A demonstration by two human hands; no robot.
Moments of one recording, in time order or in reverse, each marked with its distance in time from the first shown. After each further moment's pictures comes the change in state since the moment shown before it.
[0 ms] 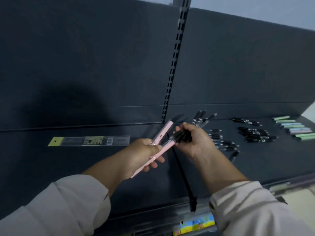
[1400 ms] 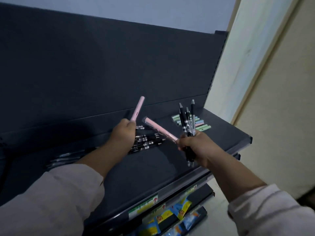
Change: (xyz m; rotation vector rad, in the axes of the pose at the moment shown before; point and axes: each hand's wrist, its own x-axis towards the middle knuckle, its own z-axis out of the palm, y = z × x) left_hand 0.184 0.149 0.367 0.133 0.305 0.381; right_hand 0.004 -0.339 -0.317 -0.721 0.133 -0.358
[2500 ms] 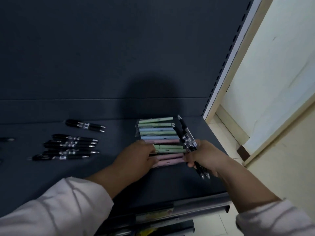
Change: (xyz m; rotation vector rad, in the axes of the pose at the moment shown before) left_hand 0.060 0.008 0.289 0.762 -0.177 0.229; right_hand 0.246 0.004 -0.231 -0.506 -0.420 0.066
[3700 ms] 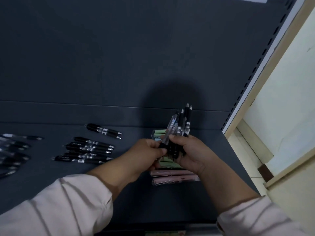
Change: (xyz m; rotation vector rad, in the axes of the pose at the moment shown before) left_hand 0.010 0.018 -0.049 -0.972 -0.024 -0.573; right_hand 0.034 -0.065 0.060 0.799 -0.359 -0.051
